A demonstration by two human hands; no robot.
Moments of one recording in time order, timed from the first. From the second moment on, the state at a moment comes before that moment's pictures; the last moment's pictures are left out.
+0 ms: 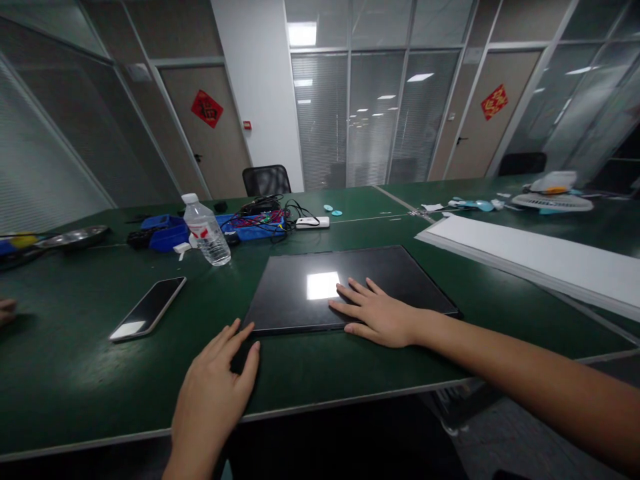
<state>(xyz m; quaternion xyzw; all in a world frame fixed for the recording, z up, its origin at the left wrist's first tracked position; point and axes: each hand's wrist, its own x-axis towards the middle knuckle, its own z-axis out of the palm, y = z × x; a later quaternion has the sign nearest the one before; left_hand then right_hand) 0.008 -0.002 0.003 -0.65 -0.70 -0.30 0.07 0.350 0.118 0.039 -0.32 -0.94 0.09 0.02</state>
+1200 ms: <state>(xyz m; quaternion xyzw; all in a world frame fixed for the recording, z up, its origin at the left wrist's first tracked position) 0.022 0.008 0.018 -0.71 -0.66 -0.21 0.11 0.358 0.188 0.072 -0.38 -0.92 0.00 0.06</state>
